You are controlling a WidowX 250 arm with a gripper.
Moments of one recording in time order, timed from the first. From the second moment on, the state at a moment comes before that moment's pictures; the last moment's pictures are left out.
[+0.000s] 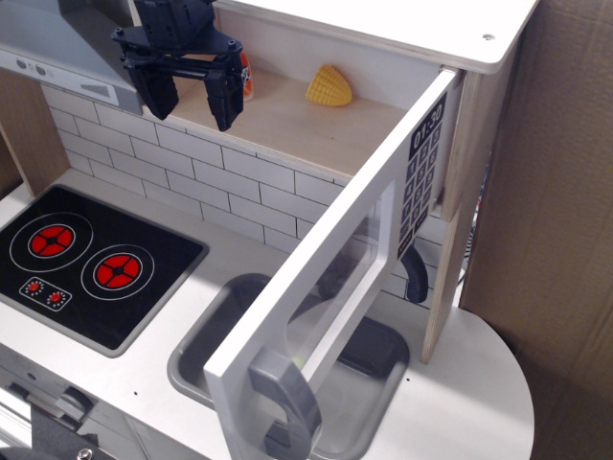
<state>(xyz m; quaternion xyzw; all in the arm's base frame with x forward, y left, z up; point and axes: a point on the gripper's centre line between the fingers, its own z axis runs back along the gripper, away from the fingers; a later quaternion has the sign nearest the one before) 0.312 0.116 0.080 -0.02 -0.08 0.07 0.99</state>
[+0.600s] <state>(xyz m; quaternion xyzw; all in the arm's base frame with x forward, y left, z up) 0.282 0.089 0.087 -0.04 -0.04 0.10 0.99</state>
